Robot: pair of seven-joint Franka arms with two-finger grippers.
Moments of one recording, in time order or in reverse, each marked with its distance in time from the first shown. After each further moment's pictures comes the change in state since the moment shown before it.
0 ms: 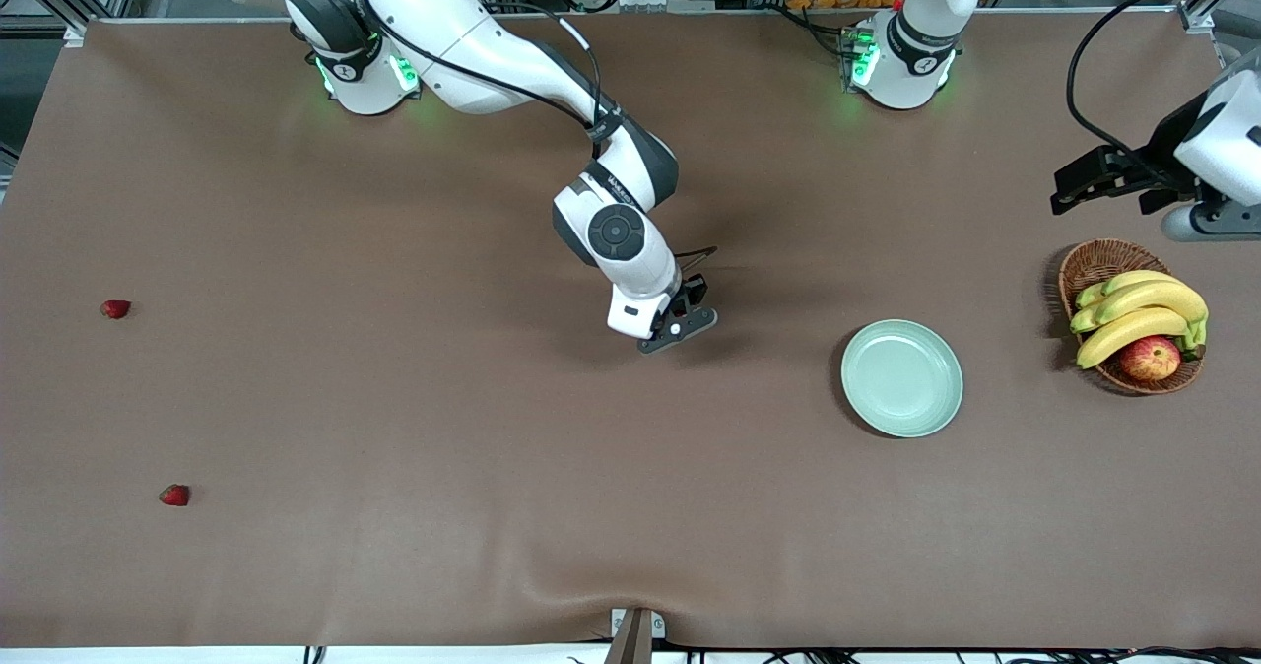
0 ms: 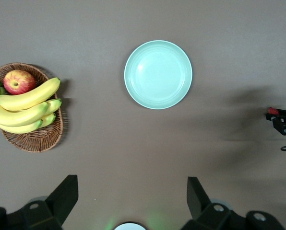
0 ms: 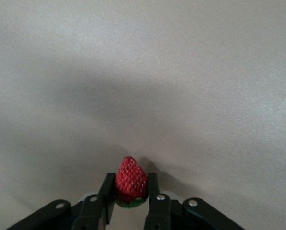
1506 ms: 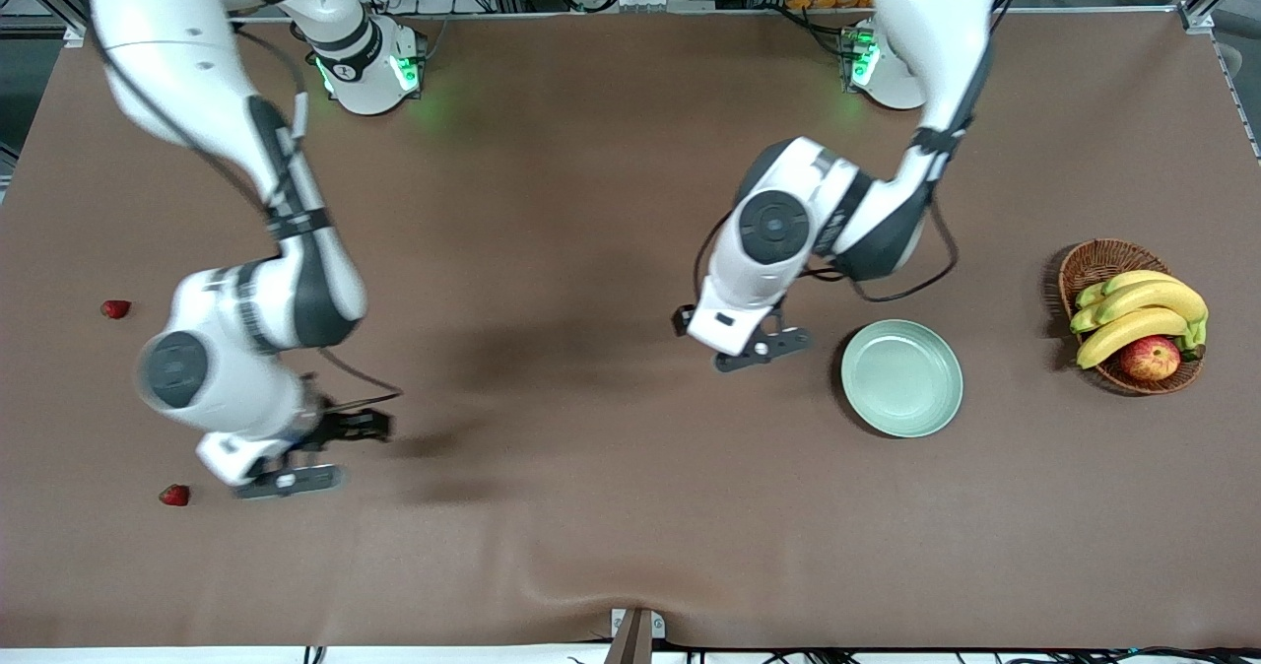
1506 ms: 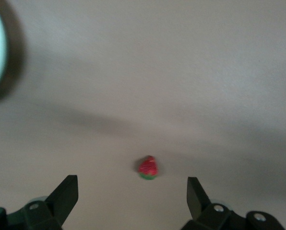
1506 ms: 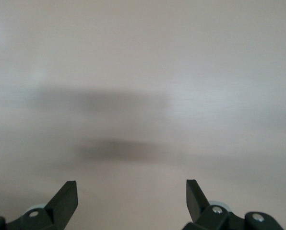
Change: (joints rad) left arm -0.539 0.552 -0.023 -0.008 0.007 0.620 -0.833; right arm -0.622 -0.238 -0.129 -0.077 -0.142 -0.253 -0.339
